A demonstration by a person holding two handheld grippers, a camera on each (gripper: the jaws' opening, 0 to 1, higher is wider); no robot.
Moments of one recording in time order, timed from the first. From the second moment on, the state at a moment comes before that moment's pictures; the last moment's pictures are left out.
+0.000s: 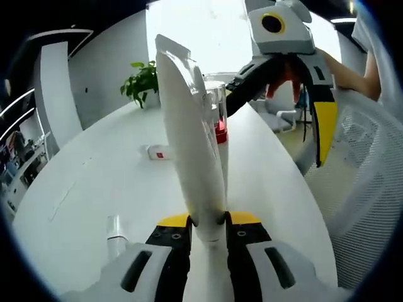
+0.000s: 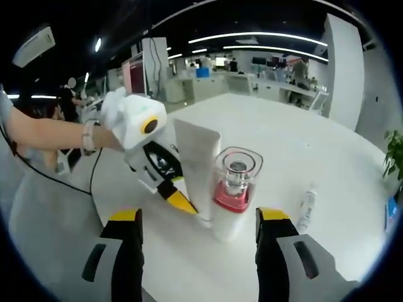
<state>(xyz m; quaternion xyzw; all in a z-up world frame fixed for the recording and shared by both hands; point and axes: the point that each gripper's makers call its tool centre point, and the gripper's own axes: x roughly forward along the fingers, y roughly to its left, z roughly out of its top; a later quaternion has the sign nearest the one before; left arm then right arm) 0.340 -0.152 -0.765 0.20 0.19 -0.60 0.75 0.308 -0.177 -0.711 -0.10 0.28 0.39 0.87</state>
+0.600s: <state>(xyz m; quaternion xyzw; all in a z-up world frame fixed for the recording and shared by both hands) 0.338 -0.153 -0.765 0.19 0.21 -0.58 0.76 0.307 -0.178 -0.715 -0.12 0.28 0.39 0.87</state>
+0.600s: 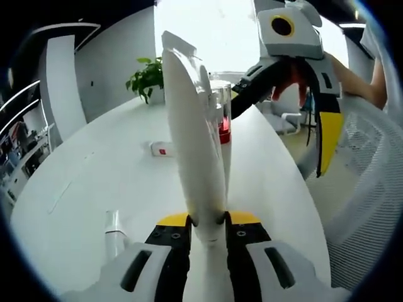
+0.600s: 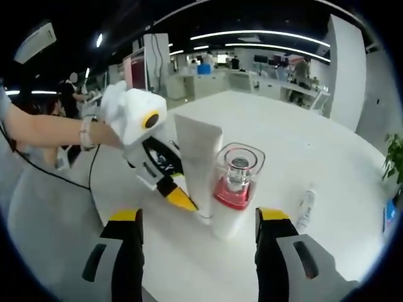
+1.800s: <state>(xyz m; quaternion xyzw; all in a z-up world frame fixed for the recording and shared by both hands) 0.316 -0.093 -0.745 0.14 0.24 -0.51 0.81 0.308 -0.179 -0.726 -0.15 0.29 0.38 0.86</state>
